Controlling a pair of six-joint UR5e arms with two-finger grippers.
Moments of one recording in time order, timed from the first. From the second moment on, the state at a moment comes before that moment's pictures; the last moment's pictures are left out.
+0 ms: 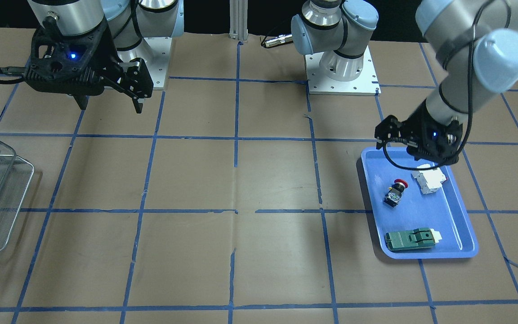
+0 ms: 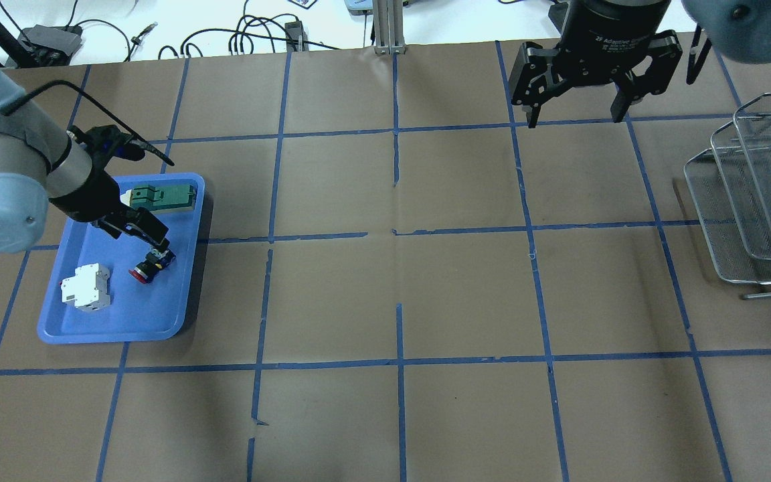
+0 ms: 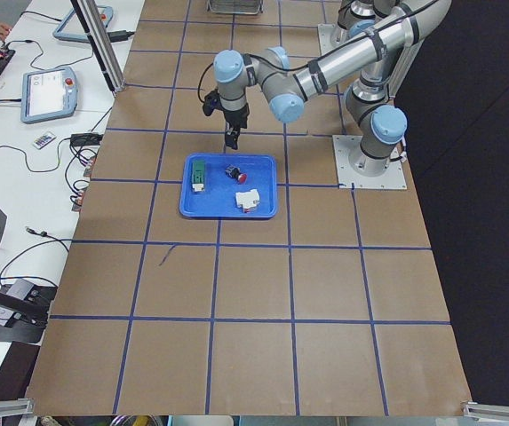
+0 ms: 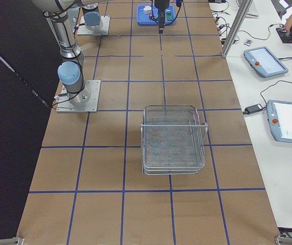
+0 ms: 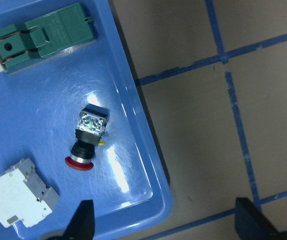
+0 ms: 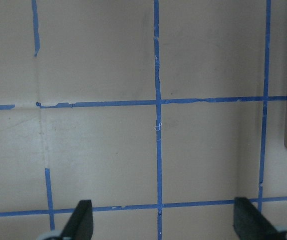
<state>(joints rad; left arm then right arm) -1.20 -1.71 -1.97 -1.12 1.54 0.75 1.66 -1.50 1.40 -1.47 -1.62 0.11</state>
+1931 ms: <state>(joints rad) -1.11 -1.86 -2.01 -0.94 1.52 1.04 1.66 -1.50 1.40 -1.47 -1.62 0.11</state>
